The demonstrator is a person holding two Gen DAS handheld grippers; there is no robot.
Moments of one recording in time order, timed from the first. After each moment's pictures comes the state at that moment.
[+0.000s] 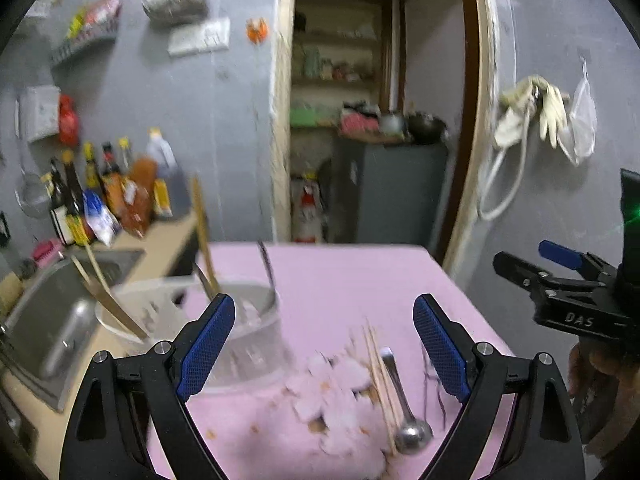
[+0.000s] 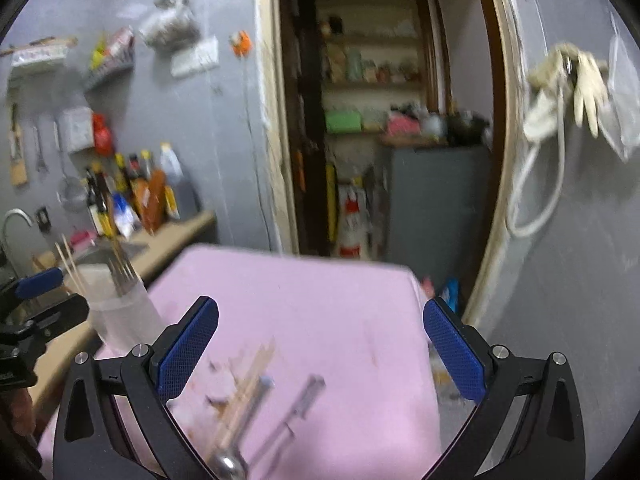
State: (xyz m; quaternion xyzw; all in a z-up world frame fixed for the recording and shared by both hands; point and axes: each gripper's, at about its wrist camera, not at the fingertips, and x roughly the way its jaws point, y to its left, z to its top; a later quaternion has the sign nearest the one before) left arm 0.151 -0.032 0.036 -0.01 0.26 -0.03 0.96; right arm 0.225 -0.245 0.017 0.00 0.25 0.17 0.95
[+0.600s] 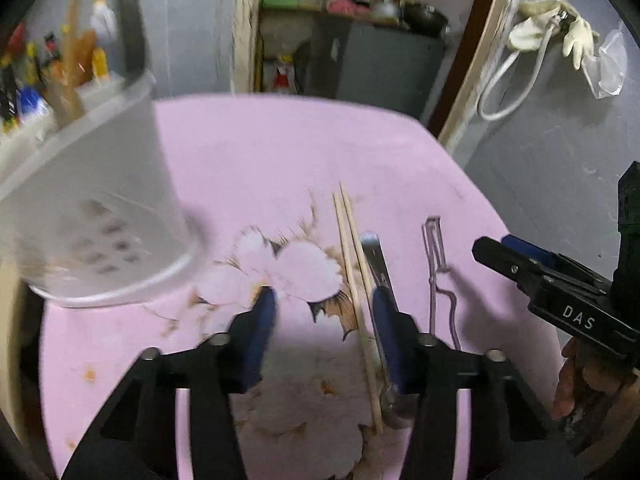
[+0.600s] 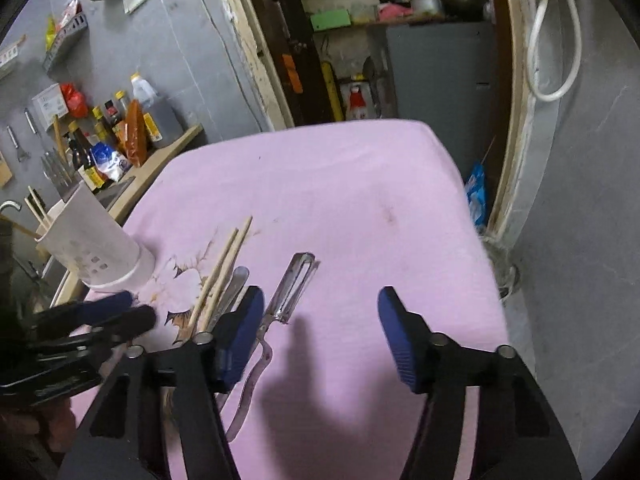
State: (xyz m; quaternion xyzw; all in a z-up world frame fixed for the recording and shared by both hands) left arm 0.221 -0.053 -0.094 -0.05 0.46 -0.08 0.89; right arm 0.259 -0.257 -0.090 0.06 0.41 0.20 0.89
